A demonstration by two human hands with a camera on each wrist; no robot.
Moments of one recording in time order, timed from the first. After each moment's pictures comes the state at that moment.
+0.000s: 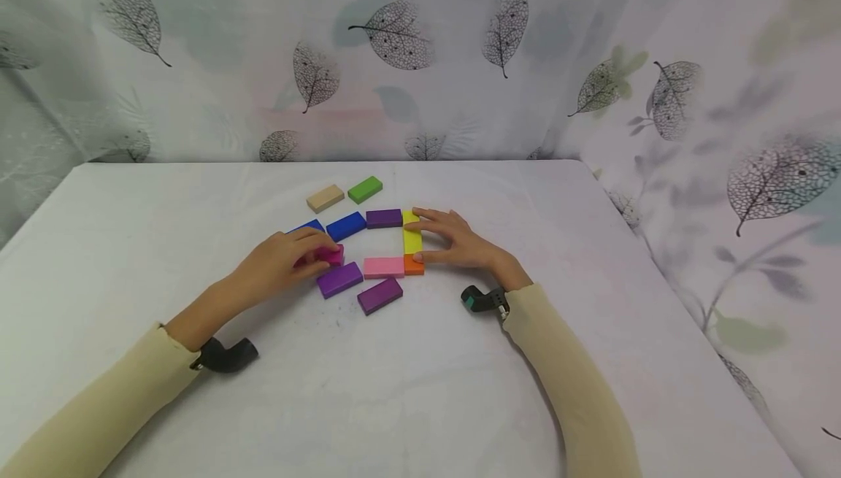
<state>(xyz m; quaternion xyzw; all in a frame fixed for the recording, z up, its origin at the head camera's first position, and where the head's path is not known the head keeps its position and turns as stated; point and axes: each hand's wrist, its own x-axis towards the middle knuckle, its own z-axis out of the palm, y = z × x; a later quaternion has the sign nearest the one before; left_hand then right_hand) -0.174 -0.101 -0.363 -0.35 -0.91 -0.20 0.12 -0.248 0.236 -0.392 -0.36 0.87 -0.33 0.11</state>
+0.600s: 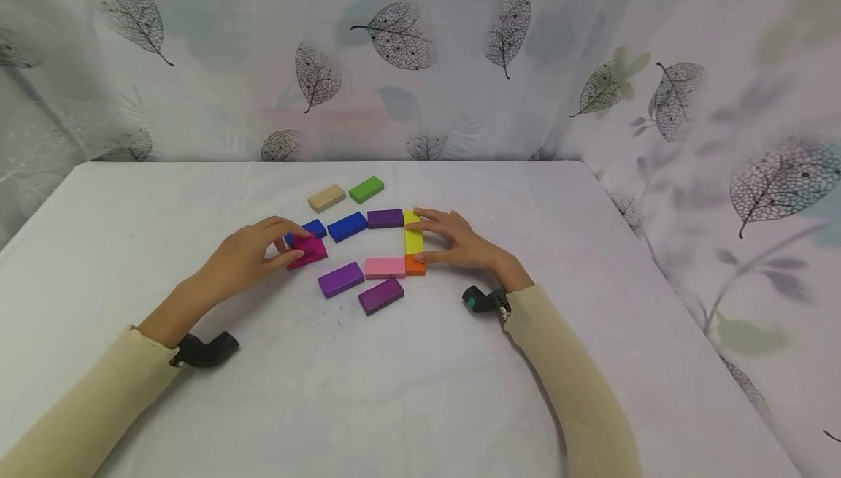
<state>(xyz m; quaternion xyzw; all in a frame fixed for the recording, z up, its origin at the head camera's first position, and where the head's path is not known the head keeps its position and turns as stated) -0.177 -0.136 -0.359 -0.29 -0.92 -0.22 0.13 -0.247 0.236 -0.393 -0.36 0.87 -0.33 0.12</state>
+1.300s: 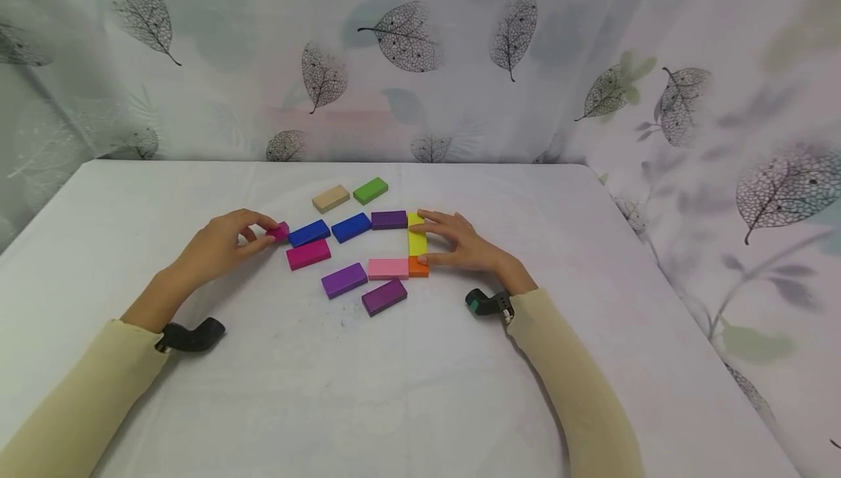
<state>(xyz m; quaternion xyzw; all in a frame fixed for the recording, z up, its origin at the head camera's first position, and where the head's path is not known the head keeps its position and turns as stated) -0.192 -0.178 -0.357 -0.16 -0.96 -0.24 0.01 -0.245 0.236 -0.391 -0.36 0.87 -0.33 0.12</state>
